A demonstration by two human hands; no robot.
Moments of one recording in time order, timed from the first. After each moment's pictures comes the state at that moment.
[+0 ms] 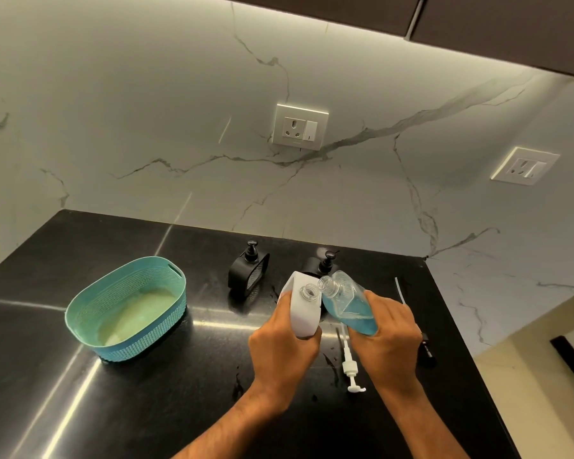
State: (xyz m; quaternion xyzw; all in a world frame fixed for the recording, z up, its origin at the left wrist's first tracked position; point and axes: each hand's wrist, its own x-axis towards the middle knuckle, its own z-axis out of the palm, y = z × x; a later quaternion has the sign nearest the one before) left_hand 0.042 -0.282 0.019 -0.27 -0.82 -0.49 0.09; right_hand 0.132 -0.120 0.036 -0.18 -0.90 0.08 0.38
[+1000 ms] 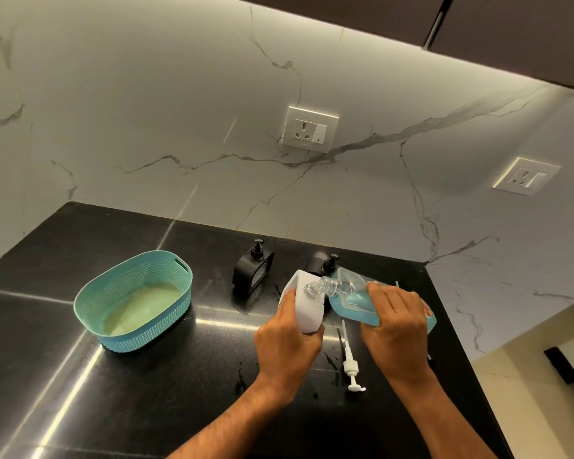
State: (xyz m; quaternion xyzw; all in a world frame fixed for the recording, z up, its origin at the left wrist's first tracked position) left_hand 0.039 -0.282 0.008 -0.26 -0.83 -0.49 0.07; right_hand 0.129 -0.119 0.063 -0.15 -0.93 -0.03 0.33
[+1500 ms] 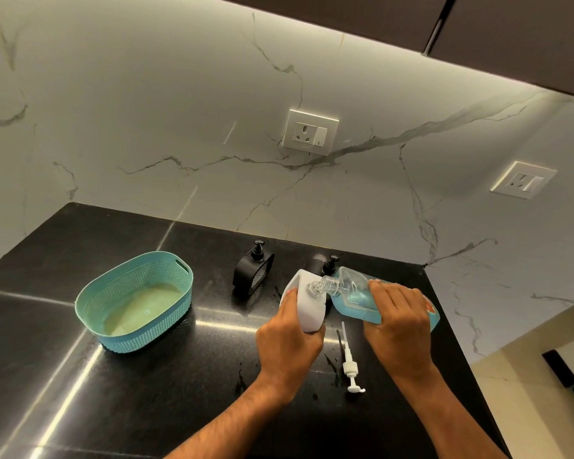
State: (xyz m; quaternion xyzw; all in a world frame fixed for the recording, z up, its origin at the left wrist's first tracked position) left_hand 0.037 -0.280 0.007 -0.26 -0.83 -0.49 0.08; right_hand 0.129 -0.114 0.071 -0.13 -0.93 -0.05 0.33
